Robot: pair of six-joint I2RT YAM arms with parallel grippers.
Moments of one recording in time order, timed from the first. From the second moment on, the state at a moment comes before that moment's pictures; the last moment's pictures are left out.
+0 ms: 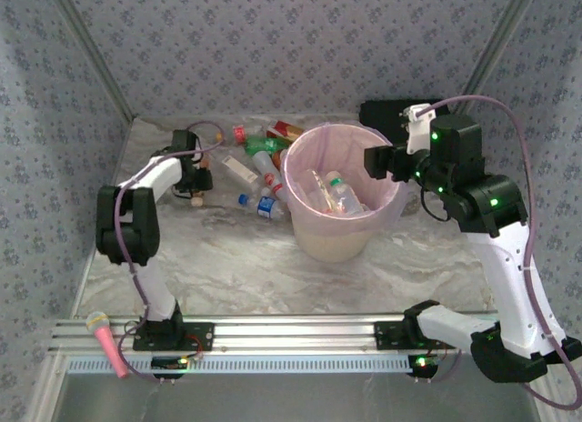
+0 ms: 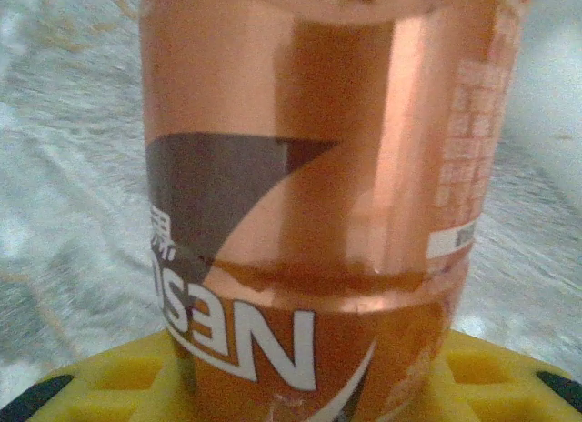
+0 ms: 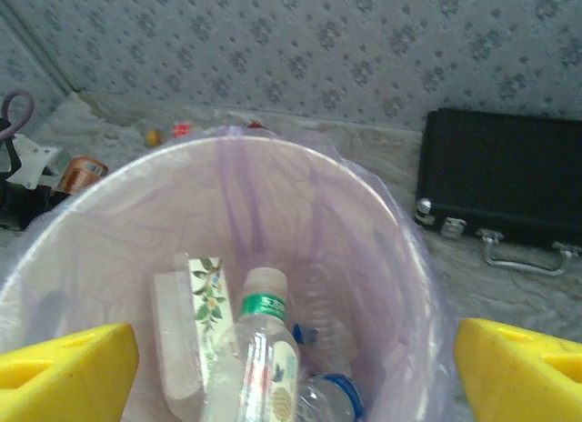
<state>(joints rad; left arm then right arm) -0.09 1.82 1.30 -0.61 -0.04 -0.18 0.39 1.12 1.65 -1.01 0.00 0.13</state>
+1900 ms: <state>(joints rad) -0.43 1.09 0.93 -0.05 0.54 -0.55 0.68 1.85 2.09 -0.77 -0.56 0.37</state>
